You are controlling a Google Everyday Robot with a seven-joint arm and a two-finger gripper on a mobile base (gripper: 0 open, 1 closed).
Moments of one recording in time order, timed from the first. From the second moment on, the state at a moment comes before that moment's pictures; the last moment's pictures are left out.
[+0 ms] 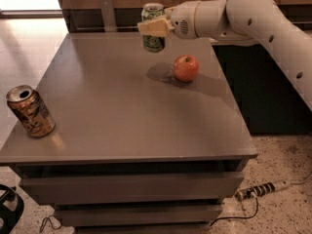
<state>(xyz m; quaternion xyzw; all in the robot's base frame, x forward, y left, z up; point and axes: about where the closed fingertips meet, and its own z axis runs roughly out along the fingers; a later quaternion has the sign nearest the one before) 0.726 -0.001 0.969 -0.40 0.67 0.29 0.55</state>
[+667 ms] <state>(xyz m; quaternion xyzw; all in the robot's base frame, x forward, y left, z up) 0.671 0.051 0.962 -0.42 0.65 0.30 0.56</state>
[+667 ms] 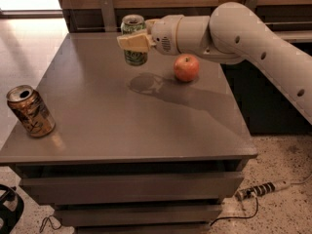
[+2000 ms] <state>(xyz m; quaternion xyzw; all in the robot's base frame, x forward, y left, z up) 0.582 0.129 0.919 -0.45 0.64 0.30 0.54</state>
